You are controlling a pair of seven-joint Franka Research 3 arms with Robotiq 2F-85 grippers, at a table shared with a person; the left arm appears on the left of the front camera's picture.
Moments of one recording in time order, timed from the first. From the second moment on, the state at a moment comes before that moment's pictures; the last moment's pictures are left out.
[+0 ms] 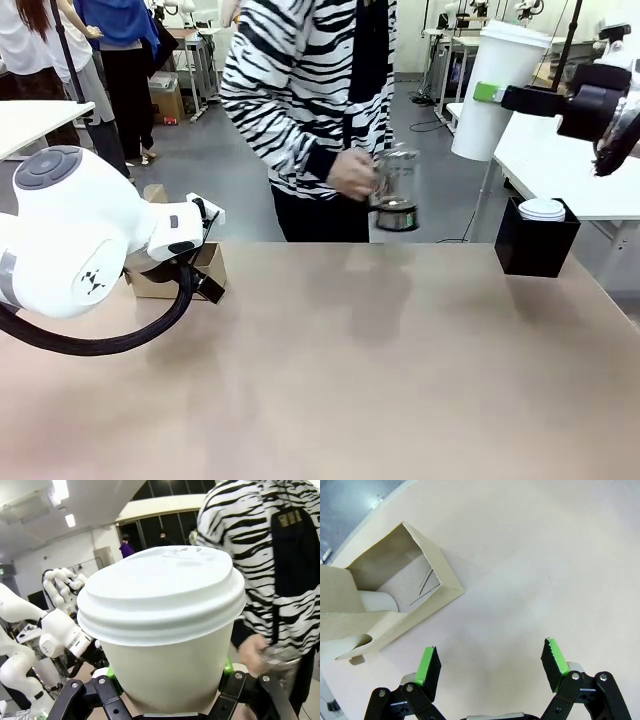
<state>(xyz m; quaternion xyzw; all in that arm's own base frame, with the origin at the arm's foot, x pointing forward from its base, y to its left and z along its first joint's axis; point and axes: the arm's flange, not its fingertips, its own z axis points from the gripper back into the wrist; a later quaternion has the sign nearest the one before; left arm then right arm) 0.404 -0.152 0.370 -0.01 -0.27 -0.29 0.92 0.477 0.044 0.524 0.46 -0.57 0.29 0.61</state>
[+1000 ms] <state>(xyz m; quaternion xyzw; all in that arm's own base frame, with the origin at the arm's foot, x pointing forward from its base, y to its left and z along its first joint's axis) 0.402 -0.148 0.404 -0.01 -0.26 -0.29 0.92 0.479 0.044 0.522 0.46 -0.57 0.28 0.61</state>
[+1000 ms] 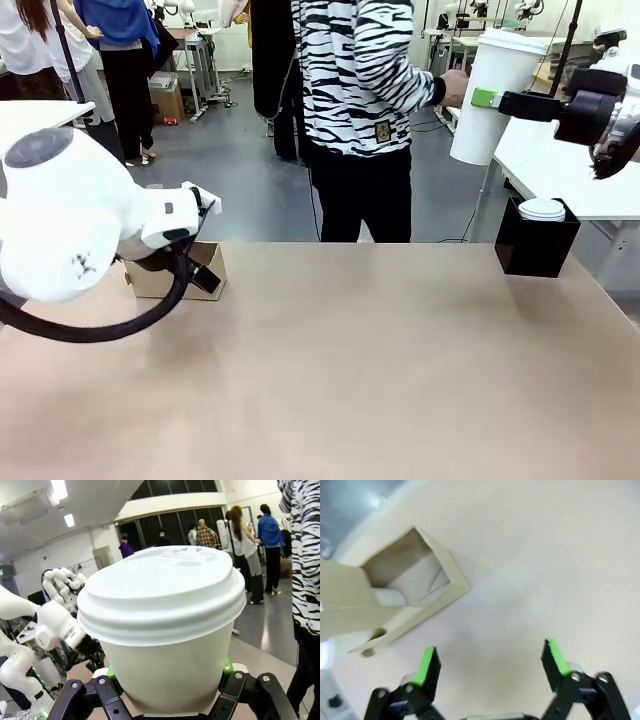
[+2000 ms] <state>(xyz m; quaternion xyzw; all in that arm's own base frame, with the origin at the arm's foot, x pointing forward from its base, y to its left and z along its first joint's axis) 0.516 -0.110 0.546 0.00 -0.15 -0.11 0.98 0.479 0.044 0.522 0.46 -0.57 0.28 0.61</state>
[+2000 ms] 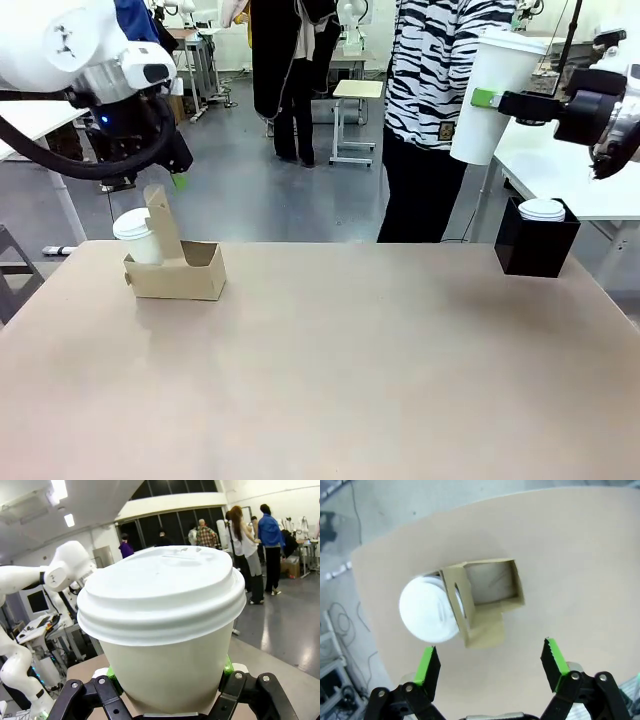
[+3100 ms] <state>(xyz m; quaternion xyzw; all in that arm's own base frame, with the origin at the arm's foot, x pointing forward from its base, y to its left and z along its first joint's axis) 0.562 -0.085 0.509 0.01 -0.12 -0.05 0.99 0.479 0.044 0.522 0.46 -0.57 0.28 0.61</state>
